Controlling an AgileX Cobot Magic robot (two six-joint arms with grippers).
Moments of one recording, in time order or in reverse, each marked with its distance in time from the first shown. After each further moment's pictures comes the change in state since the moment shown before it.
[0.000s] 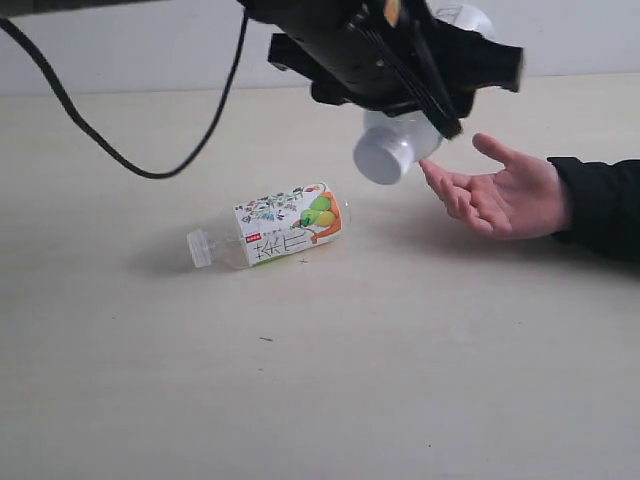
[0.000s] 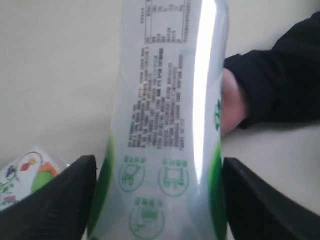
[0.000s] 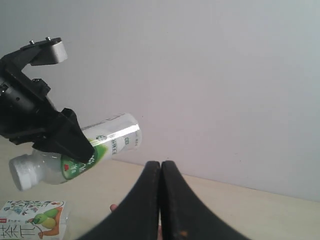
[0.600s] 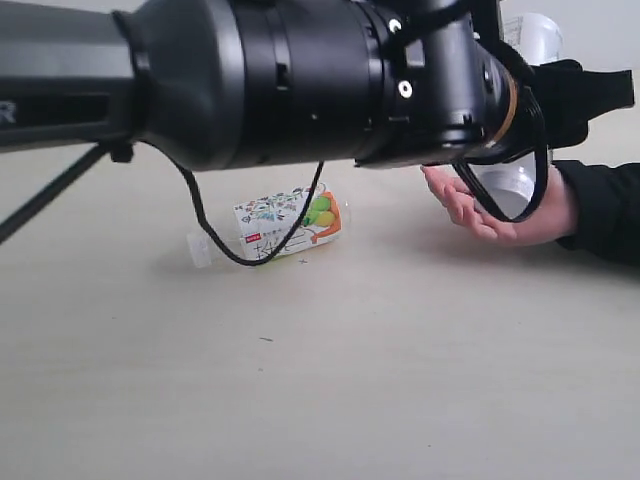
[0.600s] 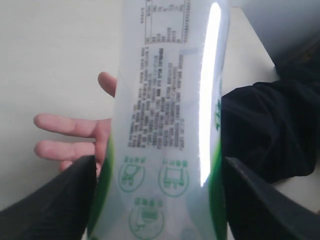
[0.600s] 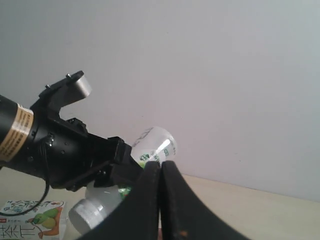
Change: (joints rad) left arm -0.121 0.159 0.000 0.486 -0.237 -0.825; right arm 0.000 0.000 0.000 0.000 0.000 0.000
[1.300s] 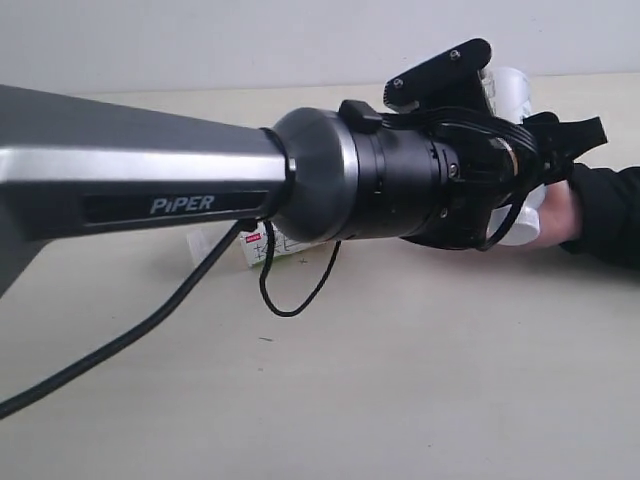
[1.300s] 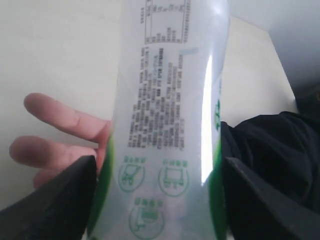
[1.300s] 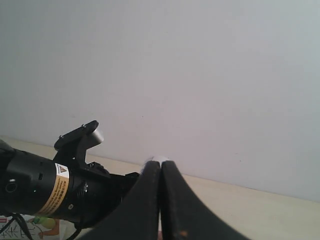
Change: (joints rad) left arm -0.006 0.183 -0.050 0.336 -0.024 -0.547; right arm 0.000 0.000 0.000 0.000 0.000 0.000
